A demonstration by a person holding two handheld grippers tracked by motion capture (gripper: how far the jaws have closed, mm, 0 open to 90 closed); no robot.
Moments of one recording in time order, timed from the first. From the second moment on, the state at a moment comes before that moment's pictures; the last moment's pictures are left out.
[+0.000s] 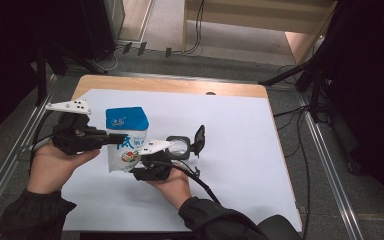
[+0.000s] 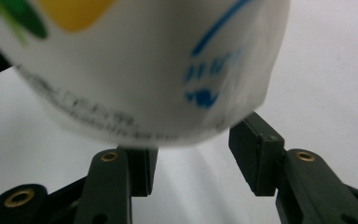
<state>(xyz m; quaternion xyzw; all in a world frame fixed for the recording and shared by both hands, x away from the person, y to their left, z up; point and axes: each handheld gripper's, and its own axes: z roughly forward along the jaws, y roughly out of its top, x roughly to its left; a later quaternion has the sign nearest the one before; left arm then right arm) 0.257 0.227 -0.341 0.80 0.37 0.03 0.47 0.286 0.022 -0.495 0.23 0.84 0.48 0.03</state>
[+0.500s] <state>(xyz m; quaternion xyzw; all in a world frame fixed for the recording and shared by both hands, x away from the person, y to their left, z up) 0.260 0.223 -0.344 0.80 0.37 0.04 0.46 0.278 0.021 -0.492 0.21 0.85 0.49 0.03</state>
